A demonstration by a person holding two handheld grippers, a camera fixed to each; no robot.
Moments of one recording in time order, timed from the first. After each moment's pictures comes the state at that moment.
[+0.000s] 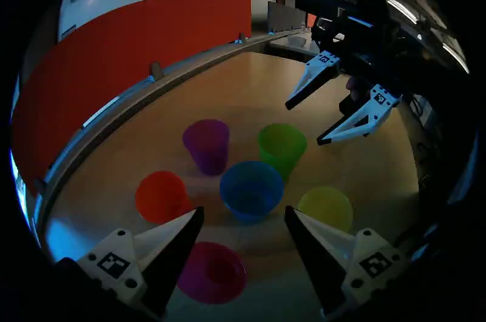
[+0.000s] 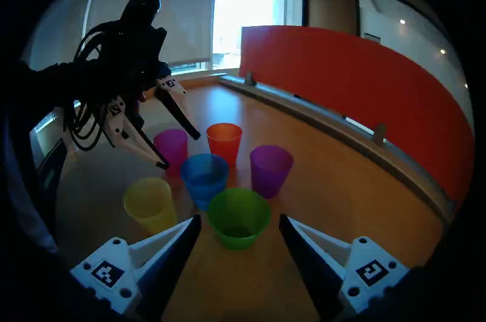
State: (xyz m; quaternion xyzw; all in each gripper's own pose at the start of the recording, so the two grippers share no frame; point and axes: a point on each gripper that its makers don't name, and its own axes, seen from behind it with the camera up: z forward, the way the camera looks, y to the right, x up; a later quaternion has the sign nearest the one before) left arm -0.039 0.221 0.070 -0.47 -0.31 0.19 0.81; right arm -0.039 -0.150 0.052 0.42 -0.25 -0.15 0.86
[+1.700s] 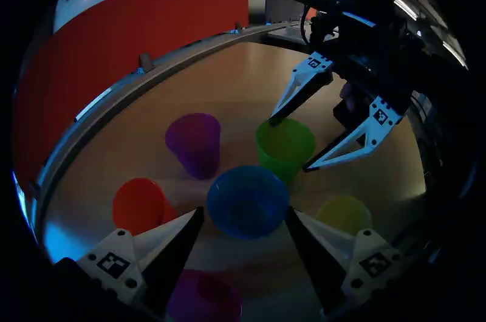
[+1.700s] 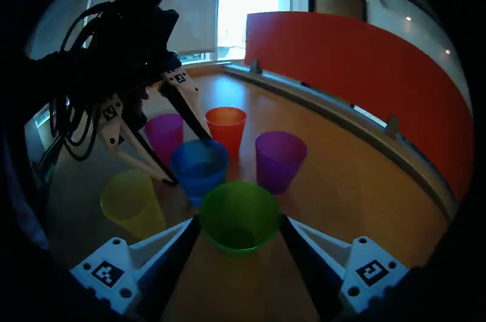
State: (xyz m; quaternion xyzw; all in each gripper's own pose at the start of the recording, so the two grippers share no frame) left arm -0.073 0.254 0.082 -0.47 -0.32 0.20 0.80; right arm -0.079 -0.170 0.068 0.43 -0.27 -0.15 0.85
